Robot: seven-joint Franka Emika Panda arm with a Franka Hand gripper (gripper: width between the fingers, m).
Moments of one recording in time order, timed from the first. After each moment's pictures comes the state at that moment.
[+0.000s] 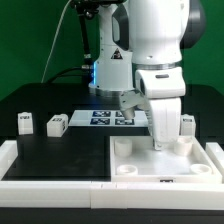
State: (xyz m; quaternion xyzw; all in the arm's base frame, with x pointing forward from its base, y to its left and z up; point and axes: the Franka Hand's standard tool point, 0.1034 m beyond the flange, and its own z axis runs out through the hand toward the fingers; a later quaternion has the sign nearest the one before) arm 0.491 0.070 0.007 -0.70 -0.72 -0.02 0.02
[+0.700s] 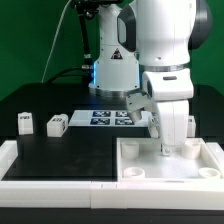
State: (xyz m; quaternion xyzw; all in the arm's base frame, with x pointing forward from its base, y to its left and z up) arm 0.499 0.077 0.006 -0.70 -0.71 -0.02 0.02
